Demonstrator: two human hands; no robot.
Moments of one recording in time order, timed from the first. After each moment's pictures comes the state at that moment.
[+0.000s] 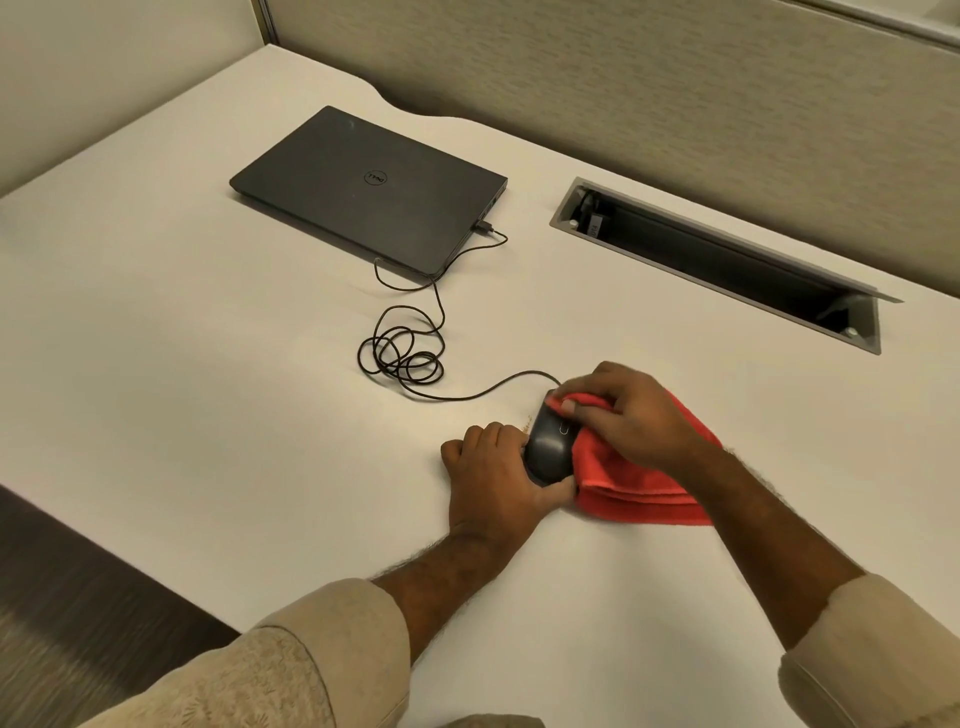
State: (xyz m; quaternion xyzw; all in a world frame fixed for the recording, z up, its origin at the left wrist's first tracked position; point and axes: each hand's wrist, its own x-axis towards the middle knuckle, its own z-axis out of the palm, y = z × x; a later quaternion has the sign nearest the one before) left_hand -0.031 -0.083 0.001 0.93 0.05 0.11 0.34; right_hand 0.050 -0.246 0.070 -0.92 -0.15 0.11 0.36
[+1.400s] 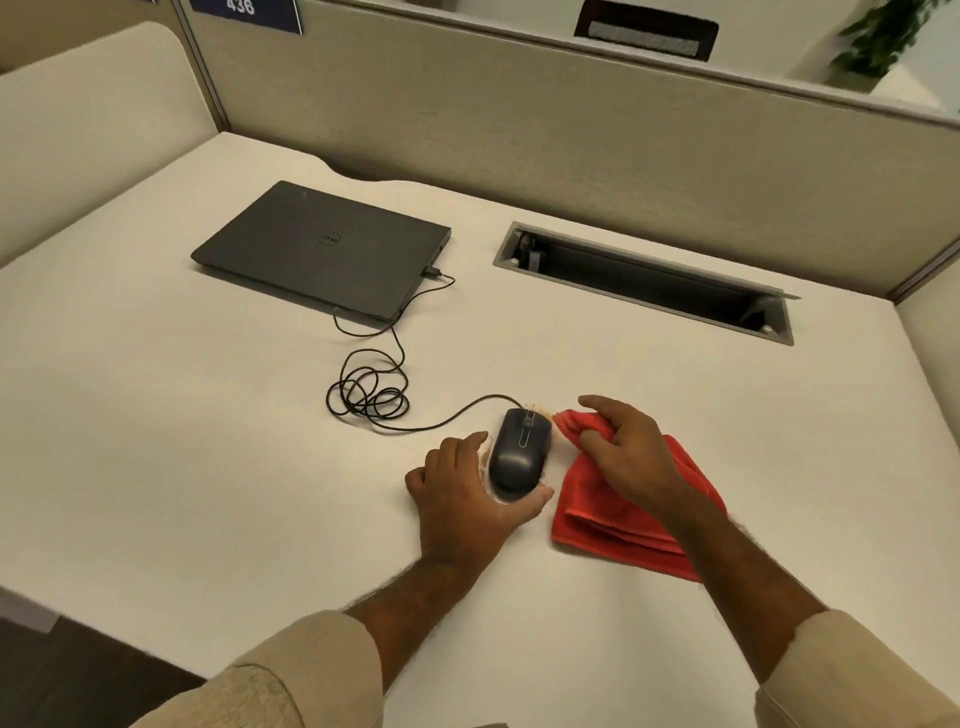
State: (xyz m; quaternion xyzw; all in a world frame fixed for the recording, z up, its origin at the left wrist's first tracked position) left_hand -0.039 -0.080 0.008 0.93 0.04 0.11 0.34; right_hand 0.005 -0.279 0.059 -0.92 0.04 0.01 0.38
